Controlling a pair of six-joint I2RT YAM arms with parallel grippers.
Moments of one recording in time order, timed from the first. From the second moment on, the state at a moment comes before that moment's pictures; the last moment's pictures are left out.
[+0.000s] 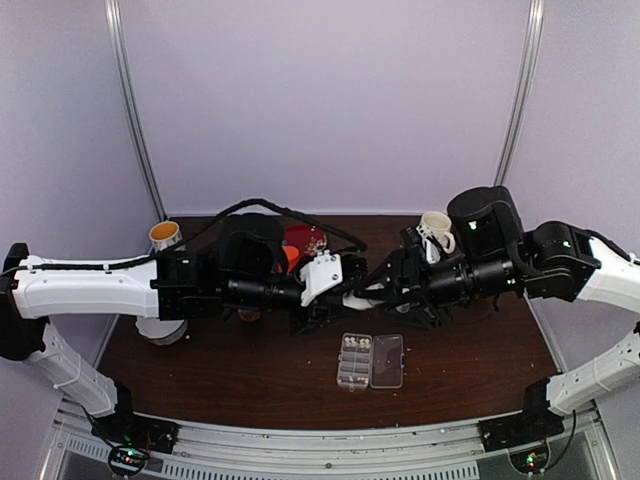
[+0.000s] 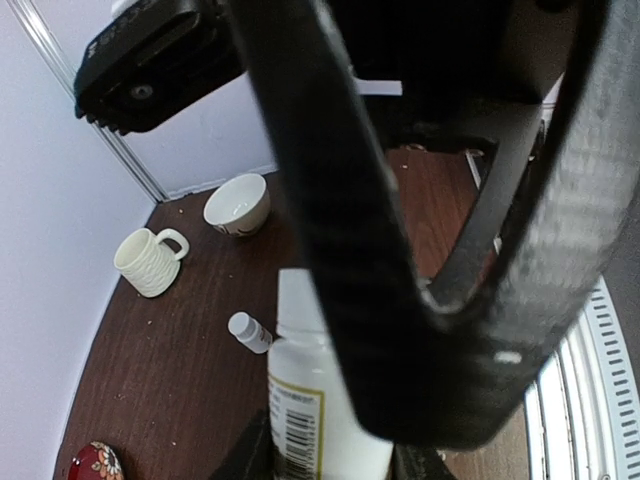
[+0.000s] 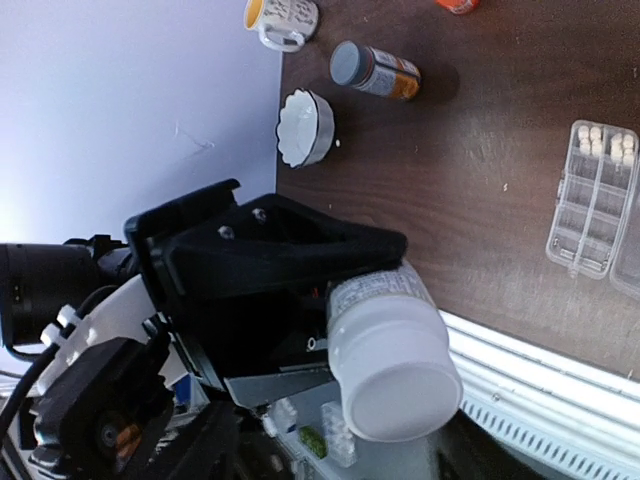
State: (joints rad) left arm -1.19 1.46 1.16 -0.10 0.16 0.40; right arm 1.14 1.16 1.22 -0.62 -0.10 1.30
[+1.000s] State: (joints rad) left arm -1.19 1.44 1.10 0.05 0.40 0.16; right arm 1.10 0.98 1.10 -0.58 -0.22 -0.79
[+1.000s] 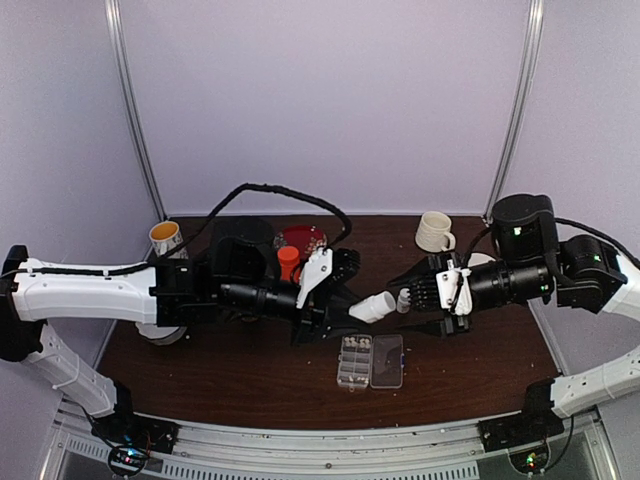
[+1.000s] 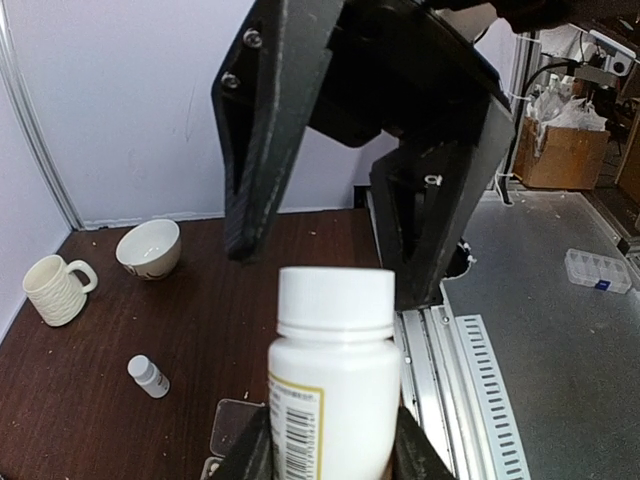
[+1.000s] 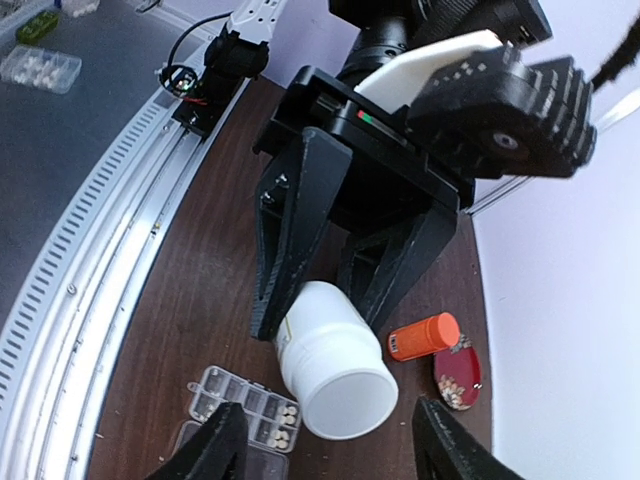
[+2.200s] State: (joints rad) left arm -1.19 1.44 1.08 0.04 0.45 0.15; right arm 1.10 1.14 1.32 -0.82 -0.27 -1.00
